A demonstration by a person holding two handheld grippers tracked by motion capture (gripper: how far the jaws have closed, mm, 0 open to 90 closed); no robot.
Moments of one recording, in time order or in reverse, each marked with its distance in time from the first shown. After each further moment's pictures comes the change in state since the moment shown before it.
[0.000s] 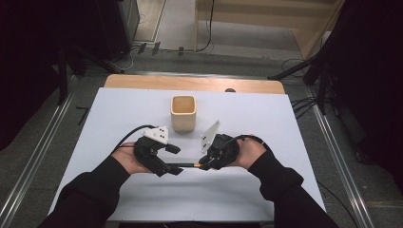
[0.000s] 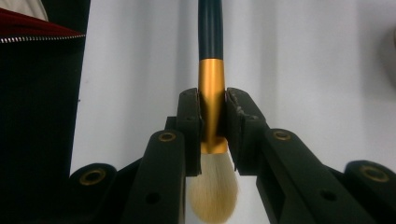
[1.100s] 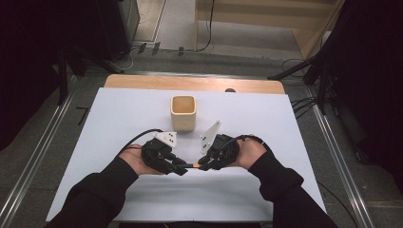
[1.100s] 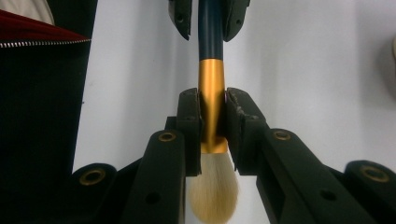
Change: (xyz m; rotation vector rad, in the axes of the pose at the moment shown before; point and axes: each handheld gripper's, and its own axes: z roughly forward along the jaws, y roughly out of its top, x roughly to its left) left arm -0.001 0.002 0.019 0.089 -0.063 -0.038; right arm 0.002 0.001 -0.002 -0.021 -0.001 -0.023
